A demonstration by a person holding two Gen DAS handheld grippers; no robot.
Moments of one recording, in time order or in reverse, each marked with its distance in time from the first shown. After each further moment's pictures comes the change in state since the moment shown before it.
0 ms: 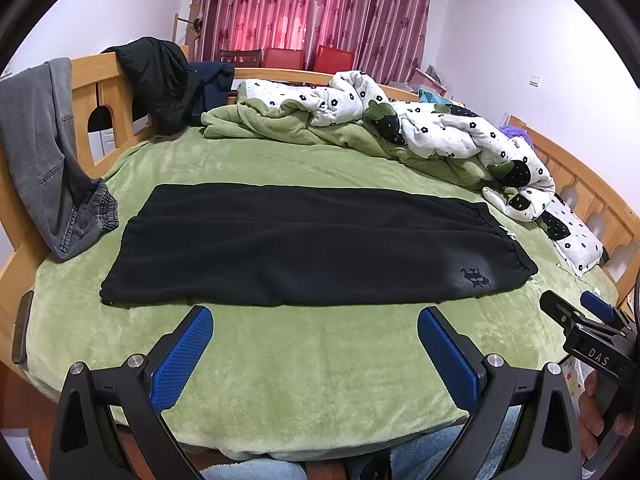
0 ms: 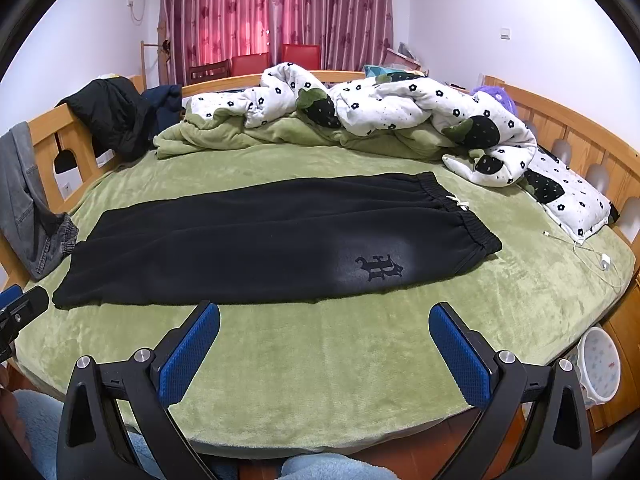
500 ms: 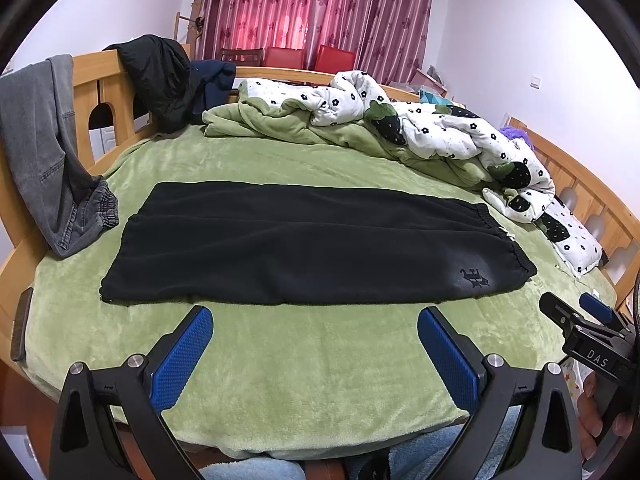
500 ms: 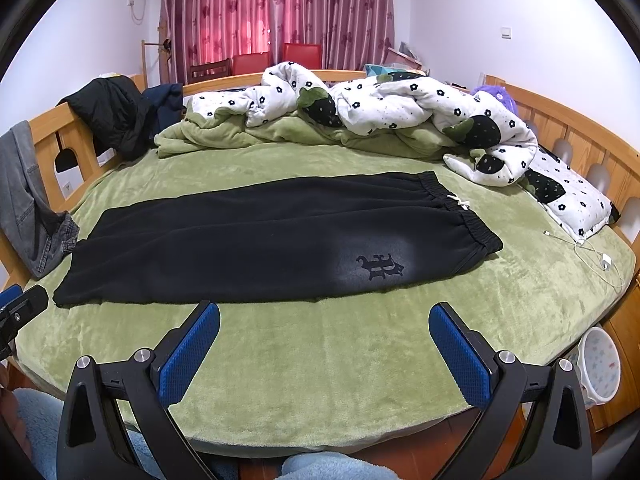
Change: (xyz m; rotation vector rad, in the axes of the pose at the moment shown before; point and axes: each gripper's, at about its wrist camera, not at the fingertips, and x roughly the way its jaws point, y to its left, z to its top) left arm 0.000 -0.003 0.000 0.002 0.000 0.001; right arm 0.000 0.000 0.000 0.000 0.000 -0.001
